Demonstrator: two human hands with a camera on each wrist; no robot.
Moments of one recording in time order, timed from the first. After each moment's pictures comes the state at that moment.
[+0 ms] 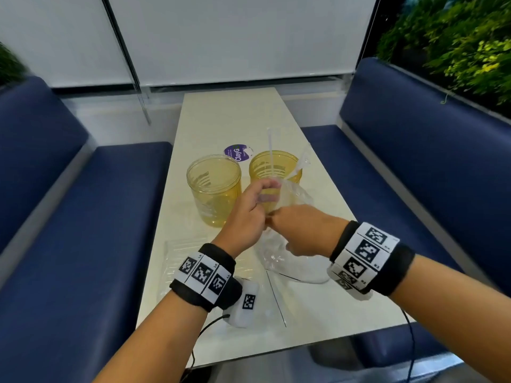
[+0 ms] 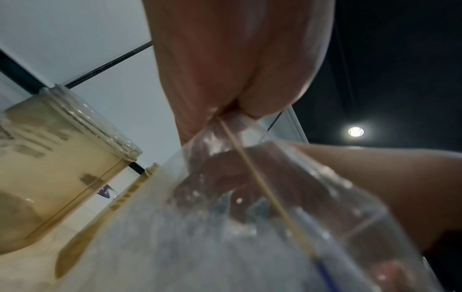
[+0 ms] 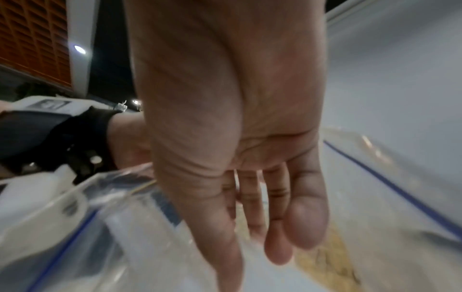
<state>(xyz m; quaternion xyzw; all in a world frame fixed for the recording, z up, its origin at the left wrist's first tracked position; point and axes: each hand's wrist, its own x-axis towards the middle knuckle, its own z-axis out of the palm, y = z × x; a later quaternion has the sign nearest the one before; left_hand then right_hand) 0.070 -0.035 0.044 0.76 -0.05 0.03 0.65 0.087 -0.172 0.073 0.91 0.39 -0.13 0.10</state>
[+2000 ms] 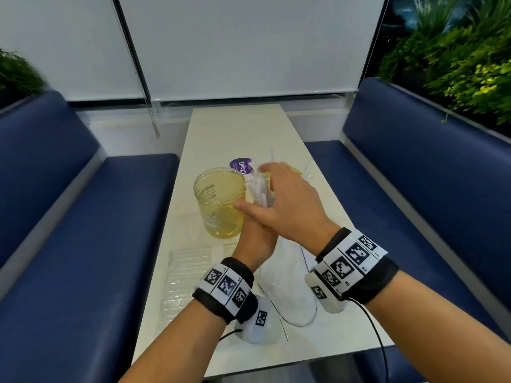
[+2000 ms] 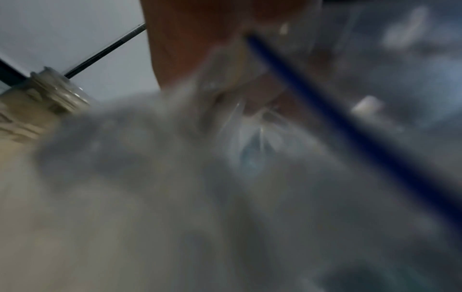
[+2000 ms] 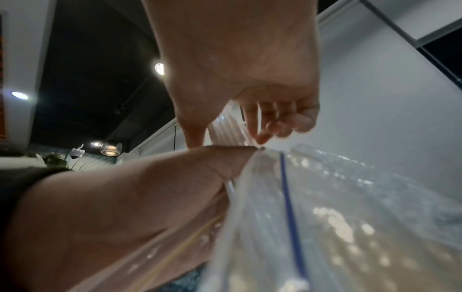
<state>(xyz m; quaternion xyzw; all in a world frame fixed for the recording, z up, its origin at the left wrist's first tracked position) 0.073 -0.057 0.035 0.72 -0.03 0.13 0.68 0.091 -0.145 0.103 0.93 0.25 0.13 -0.23</state>
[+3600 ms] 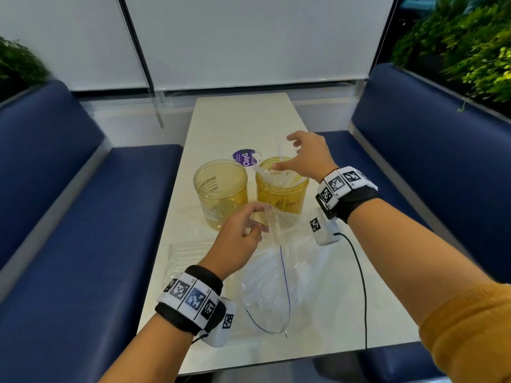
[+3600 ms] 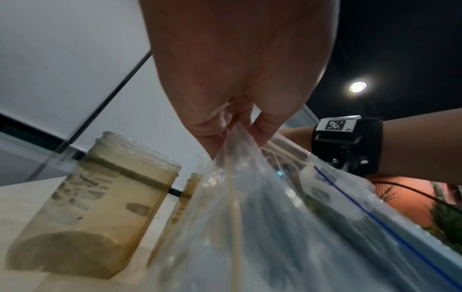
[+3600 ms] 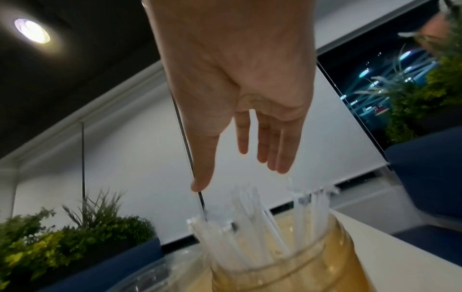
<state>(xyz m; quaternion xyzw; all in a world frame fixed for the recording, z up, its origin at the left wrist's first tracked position) 0.052 -0.013 0.019 0.83 -0.06 0.05 0.56 0.230 -0.173 0.087 0.93 0.12 0.06 -0.33</state>
